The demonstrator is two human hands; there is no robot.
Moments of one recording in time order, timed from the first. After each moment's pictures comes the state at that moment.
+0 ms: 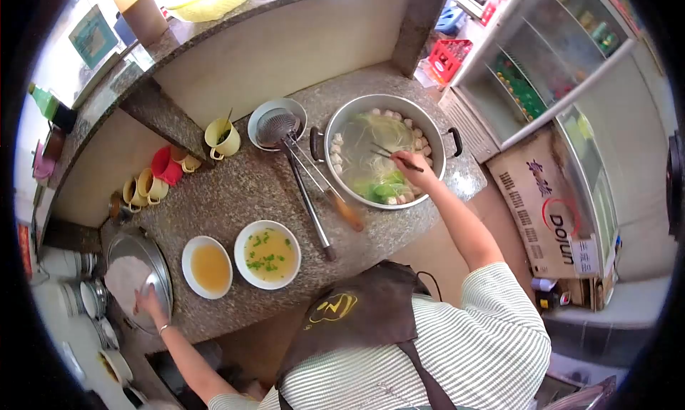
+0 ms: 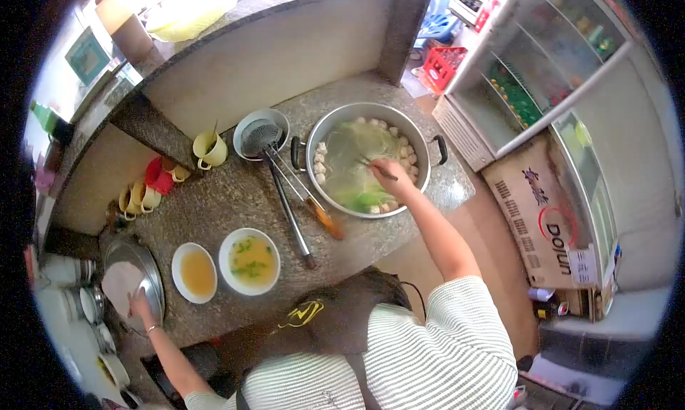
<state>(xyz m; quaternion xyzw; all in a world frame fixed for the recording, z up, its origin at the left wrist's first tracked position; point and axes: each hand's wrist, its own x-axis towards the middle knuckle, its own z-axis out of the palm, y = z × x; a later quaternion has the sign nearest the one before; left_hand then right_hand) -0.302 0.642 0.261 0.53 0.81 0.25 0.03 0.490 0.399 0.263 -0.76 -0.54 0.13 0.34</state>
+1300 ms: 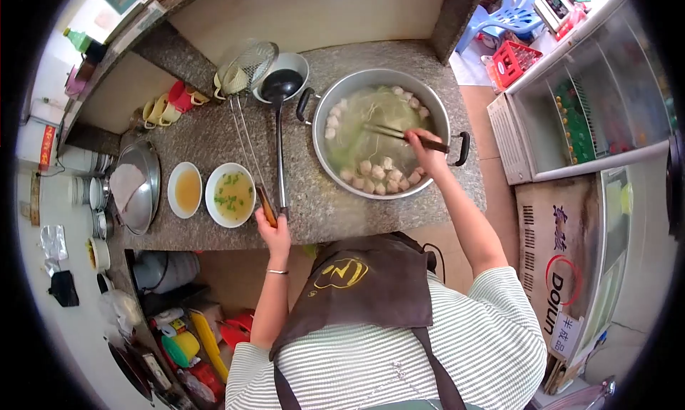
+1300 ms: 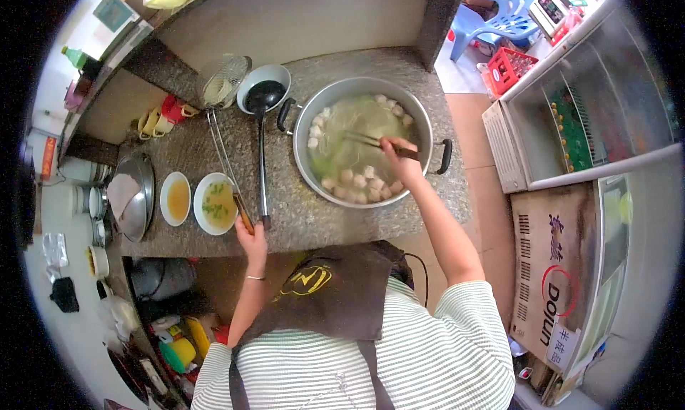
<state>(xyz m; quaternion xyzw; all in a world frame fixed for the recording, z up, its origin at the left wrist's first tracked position) 0.208 0.361 0.225 0.54 0.57 0.55 0.30 0.605 0.370 0.250 -0.67 -0.50 0.26 0.50</state>
